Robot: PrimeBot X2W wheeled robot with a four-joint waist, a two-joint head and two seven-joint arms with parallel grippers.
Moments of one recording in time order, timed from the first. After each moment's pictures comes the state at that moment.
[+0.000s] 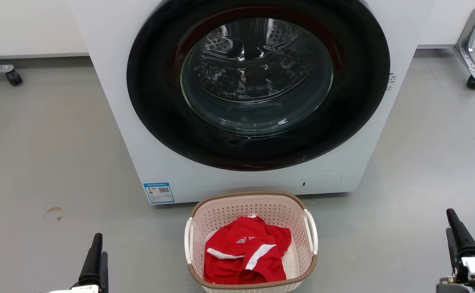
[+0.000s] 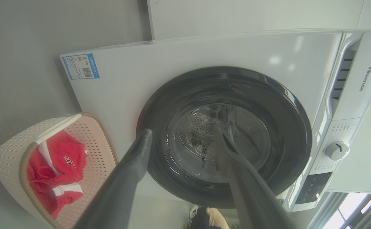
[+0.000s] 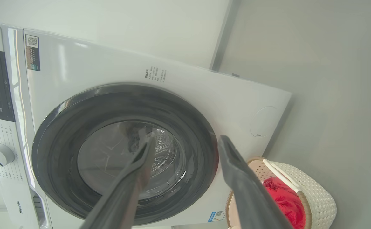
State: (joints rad) left arm 0.01 0.02 0.07 0.29 -1.55 -0.12 0.04; right arm 0.00 0.01 -0.04 0.32 1.54 0.12 0.05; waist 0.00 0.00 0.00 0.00
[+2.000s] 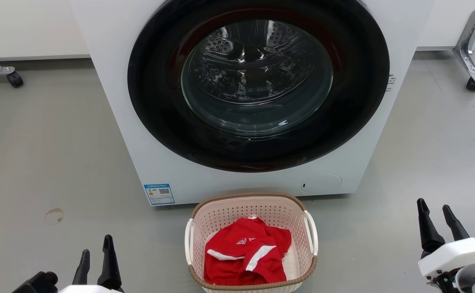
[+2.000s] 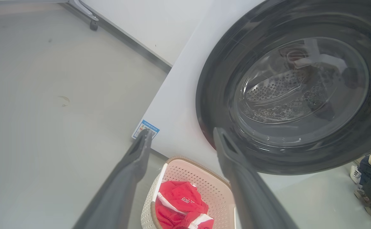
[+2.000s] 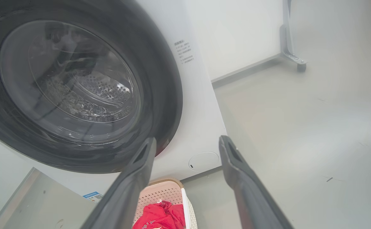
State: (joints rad) left arm 0.06 0.09 -0.05 0.21 -0.76 0.05 -0.12; right arm -0.08 -0.01 0.05 0.40 0.64 0.12 -0.12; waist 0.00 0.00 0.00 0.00
